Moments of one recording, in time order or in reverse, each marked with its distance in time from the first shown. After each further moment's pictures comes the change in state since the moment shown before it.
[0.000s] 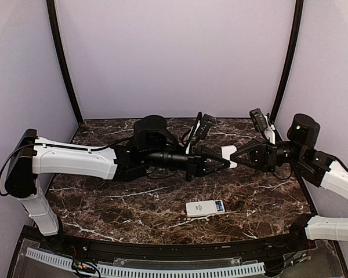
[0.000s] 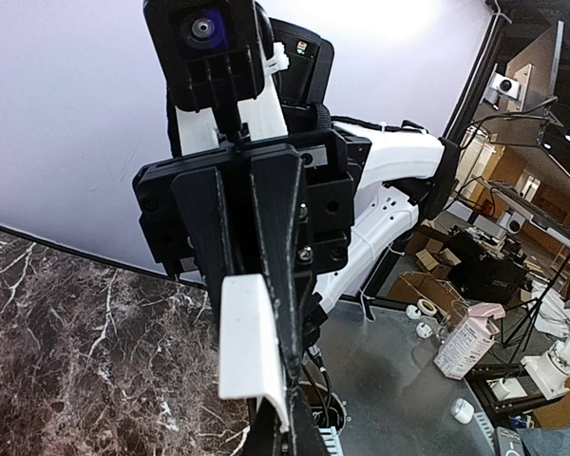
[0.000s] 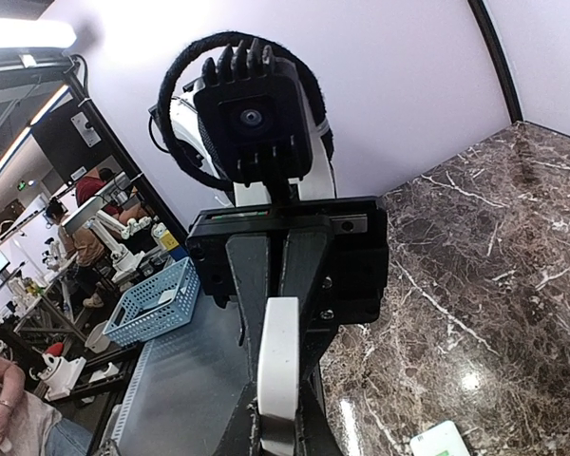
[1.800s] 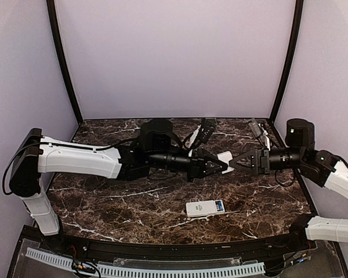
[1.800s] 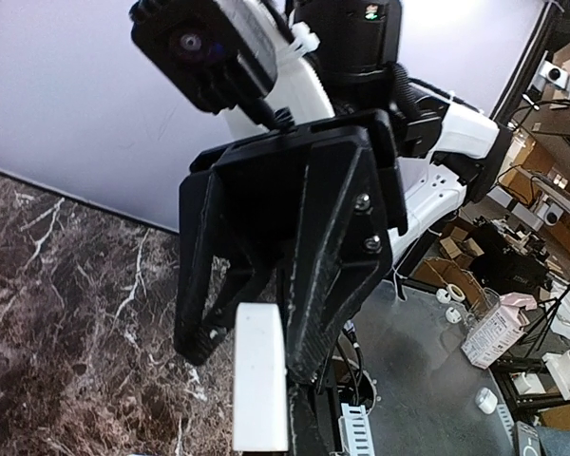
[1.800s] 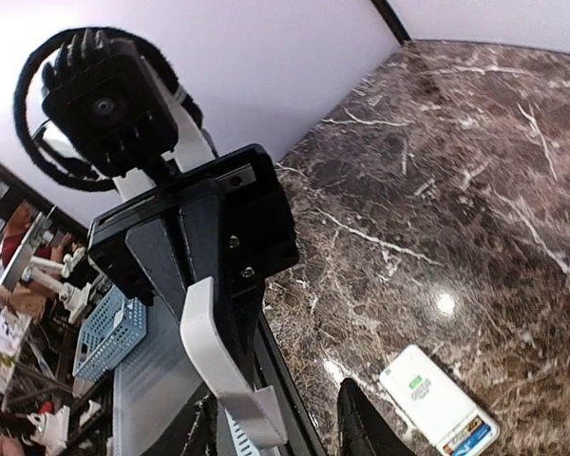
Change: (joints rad) left arm 0.019 0.027 0.009 -0.083 -0.027 0.034; right arm 0.006 -0.034 0.032 -0.333 0.240 -0.014
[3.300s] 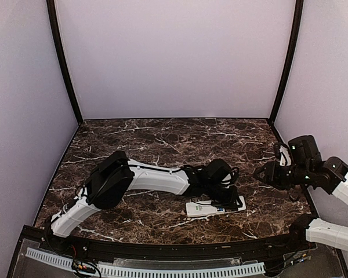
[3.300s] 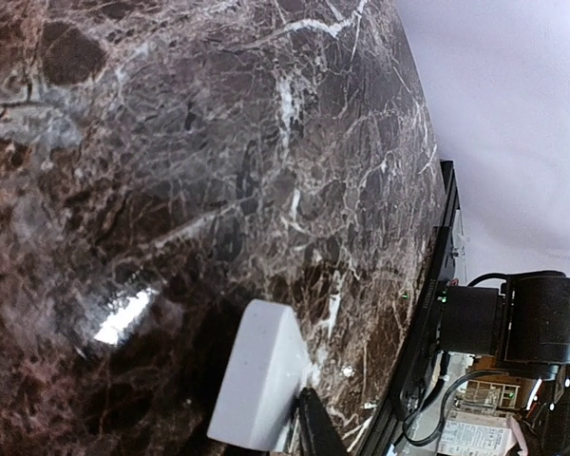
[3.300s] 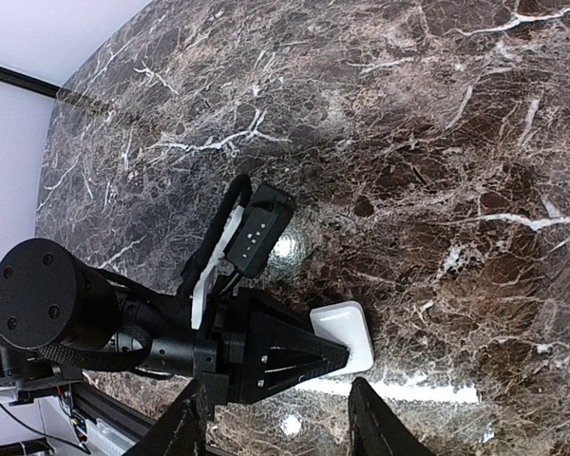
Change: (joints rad) left arm -0.069 0.768 0.693 -0.493 -0.102 -0.588; right arm -0.062 -0.152 -0.030 -0.571 0.690 0.296
